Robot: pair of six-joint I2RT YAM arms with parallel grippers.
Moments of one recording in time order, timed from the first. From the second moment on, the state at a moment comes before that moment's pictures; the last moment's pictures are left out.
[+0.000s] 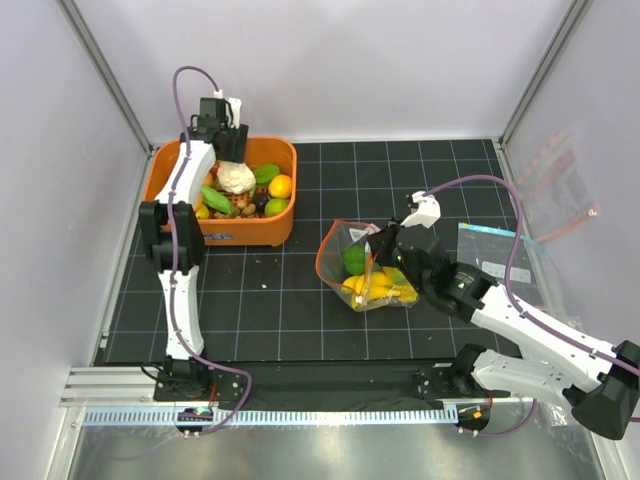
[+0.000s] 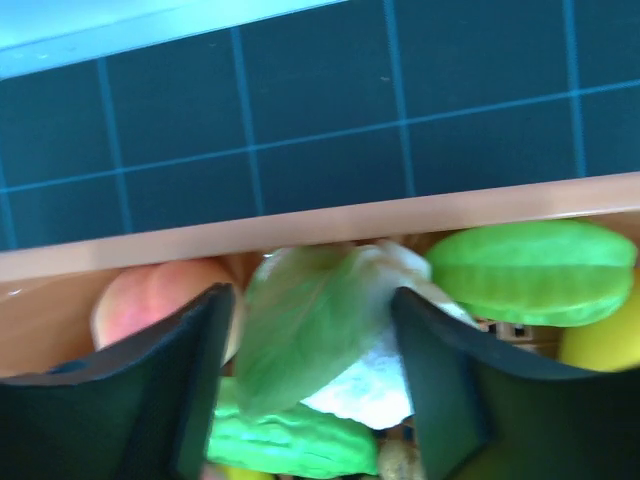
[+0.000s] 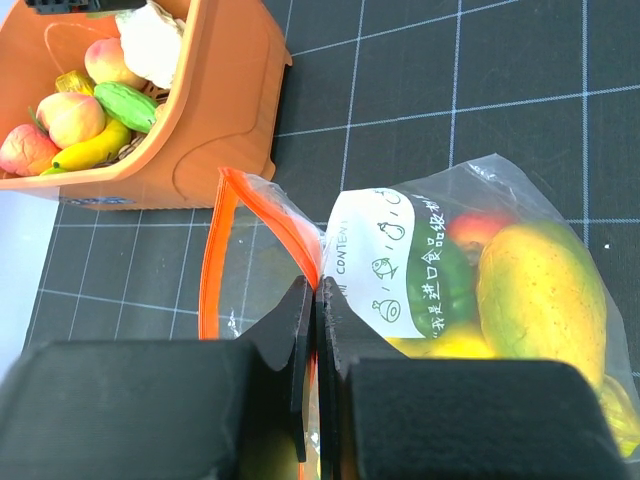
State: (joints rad) left arm -0.08 2.27 2.14 -0.63 -0.09 0.14; right arm 0.84 0.97 0.83 -0.28 0.47 0.73
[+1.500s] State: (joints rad) left arm -0.15 1.63 1.69 -0.55 0.14 -0.24; right arm 0.84 0.97 0.82 -0.27 0.47 0.73
